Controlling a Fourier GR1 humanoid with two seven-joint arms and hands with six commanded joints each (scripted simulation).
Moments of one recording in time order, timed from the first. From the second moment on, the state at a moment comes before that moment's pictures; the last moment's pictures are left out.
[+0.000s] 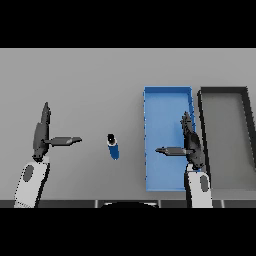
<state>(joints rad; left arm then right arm) -0.11 0.43 -0.16 -1.48 0.24 0.26 0.01 0.00 0.00 0.00 -1.57 0.00 0.00 0.00</state>
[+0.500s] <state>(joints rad) -0.03 0.58 -0.23 -1.51 0.21 0.04 -0.12 0.11 -0.12 0.08 -1.69 0.10 0.07 -0.10</state>
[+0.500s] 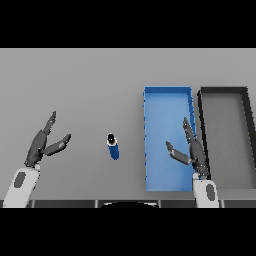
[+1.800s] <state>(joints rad) -0.09 0.46 -0.53 -1.58 0.12 -0.21 -0.01 0.12 -0.13 0.09 -1.71 0.12 0.08 -0.10</state>
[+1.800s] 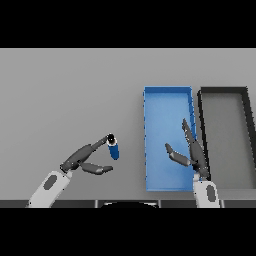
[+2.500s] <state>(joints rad) -0.22 0.21 -0.53 -1.33 0.15 -0.21 -0.10 0.15 -0.13 0.09 -1.73 0.11 0.09 -0.11</state>
